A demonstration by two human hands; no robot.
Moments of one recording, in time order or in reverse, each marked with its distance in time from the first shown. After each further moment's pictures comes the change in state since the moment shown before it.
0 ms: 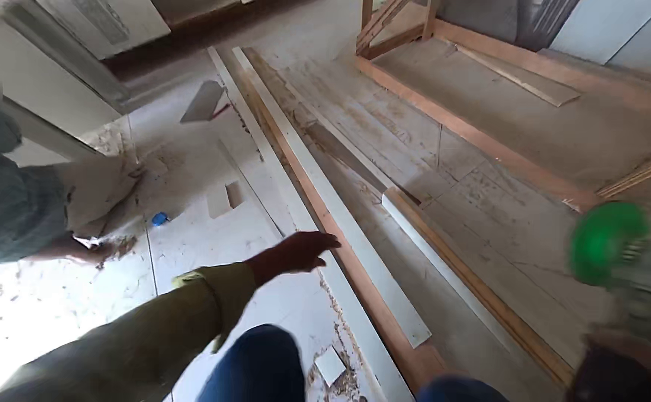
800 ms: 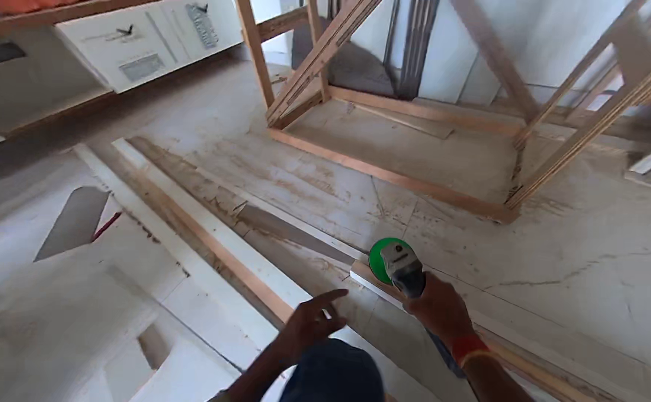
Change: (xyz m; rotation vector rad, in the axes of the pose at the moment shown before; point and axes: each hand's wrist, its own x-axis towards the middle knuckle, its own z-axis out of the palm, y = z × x) left_hand 0.111 -0.043 -0.070 -0.911 0.086 0.207; right_hand 0.125 -0.053 0.240 -0.697 -0.144 0.231
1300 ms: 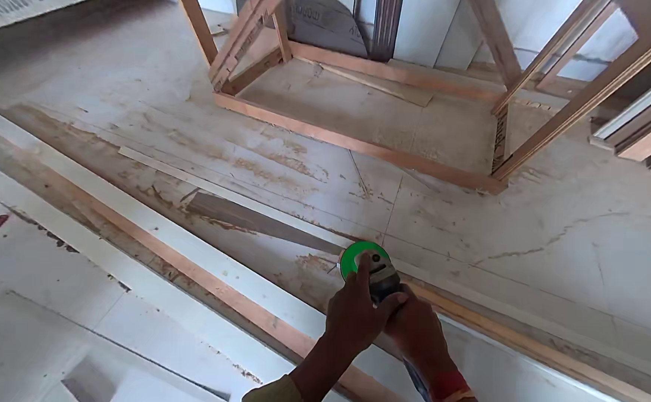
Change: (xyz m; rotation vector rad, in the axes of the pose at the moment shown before) left_hand 0.091 0.018 0.068 0.368 0.006 -0.318; right_hand -0.011 -0.019 0.077 -0.002 -0.038 0.154
